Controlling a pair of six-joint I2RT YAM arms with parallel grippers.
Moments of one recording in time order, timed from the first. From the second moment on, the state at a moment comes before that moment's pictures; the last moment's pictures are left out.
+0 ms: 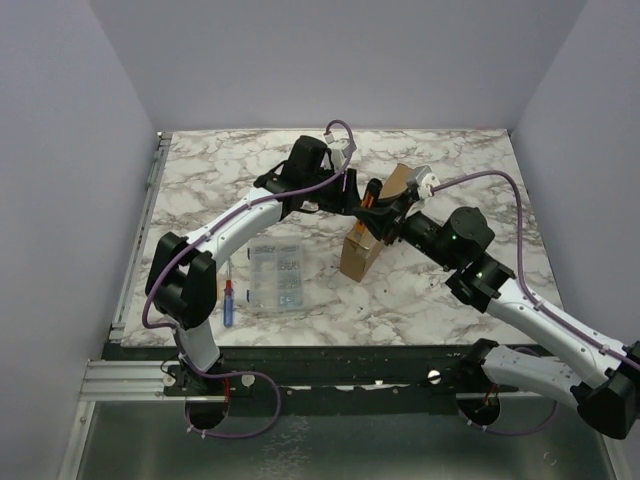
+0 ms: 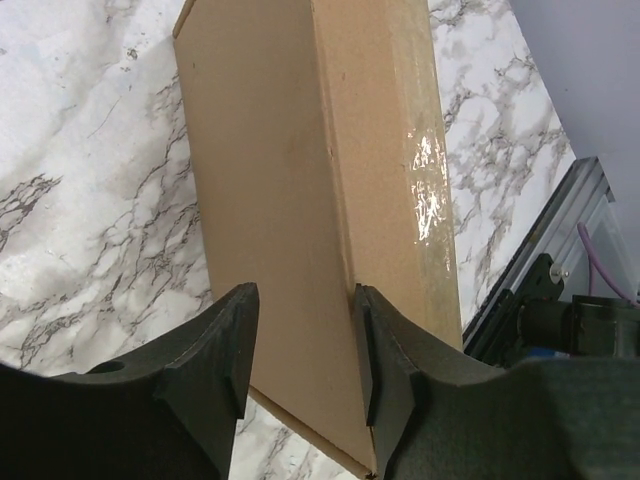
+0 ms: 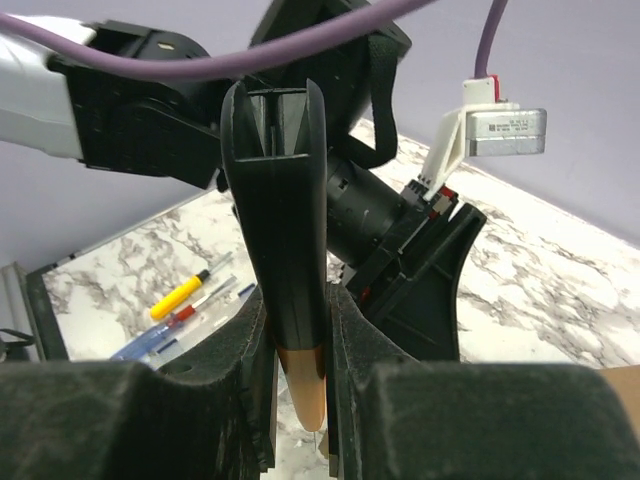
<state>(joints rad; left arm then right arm) -0.59 1.76 1.48 -0.33 0.48 -0.35 0.73 0.96 0.81 0.29 -0.16 0.08</state>
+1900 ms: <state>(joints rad) -0.60 1.78 1.50 -0.32 0.50 -0.35 0.82 0.97 0.69 0.31 -0.09 -0.18</state>
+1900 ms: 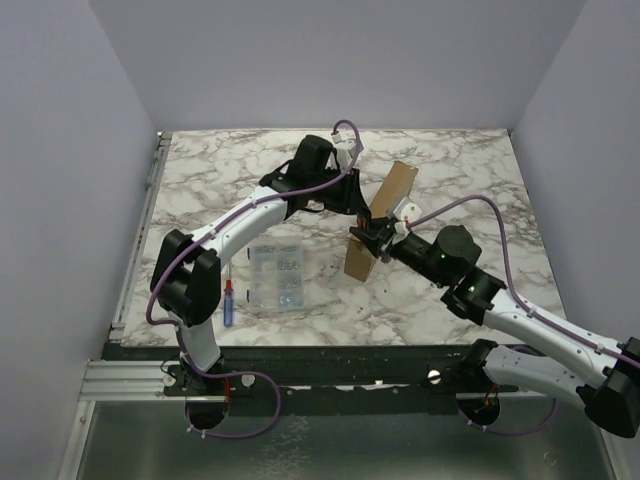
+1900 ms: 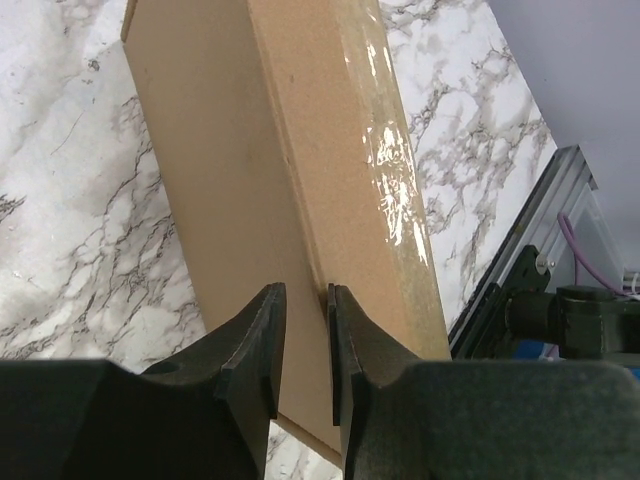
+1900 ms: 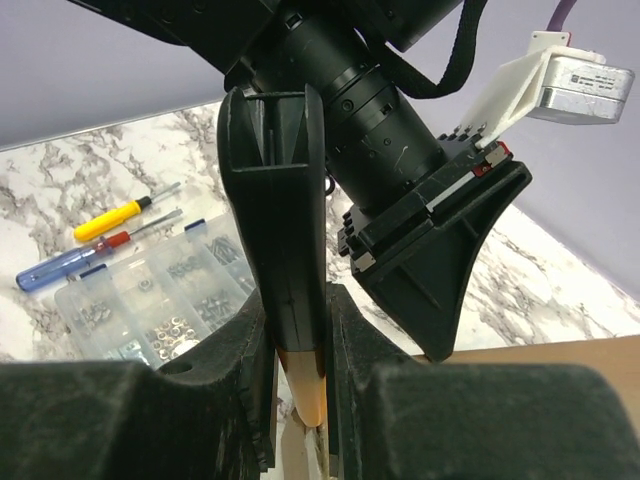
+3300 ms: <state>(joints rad) -0.62 1.83 1.59 -0.42 0.49 -0.22 0.70 0.80 0.38 0.72 -0.25 -0.13</state>
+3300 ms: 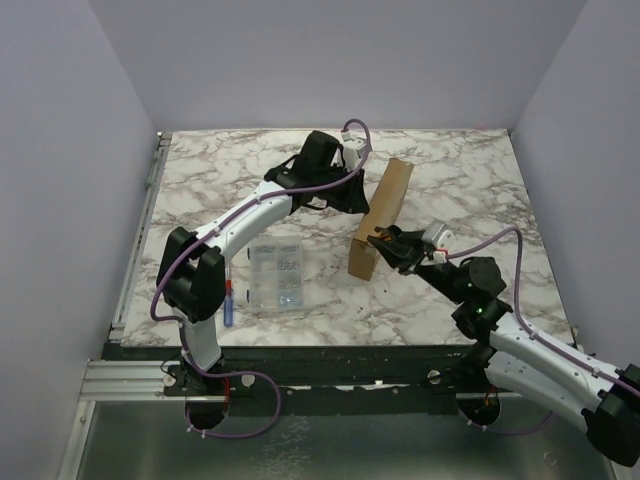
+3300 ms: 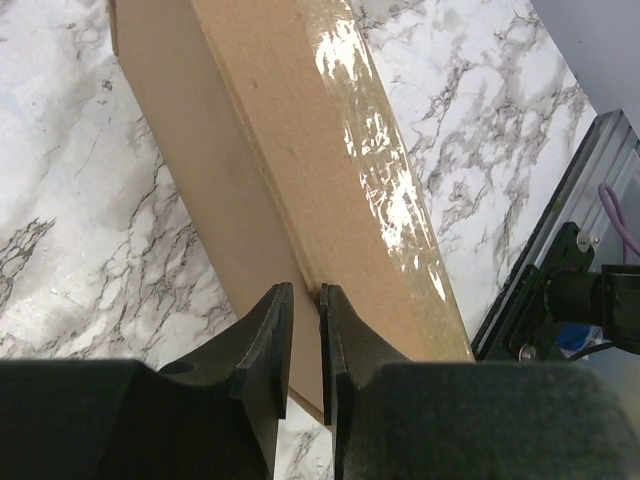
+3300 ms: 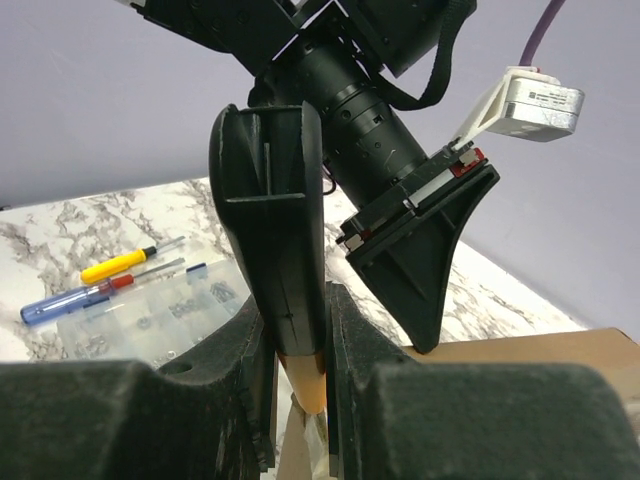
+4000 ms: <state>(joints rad) -0.50 1.37 1.15 -0.31 0.23 -0.30 0.67 0.81 0.35 0.76 -0.23 -0.03</state>
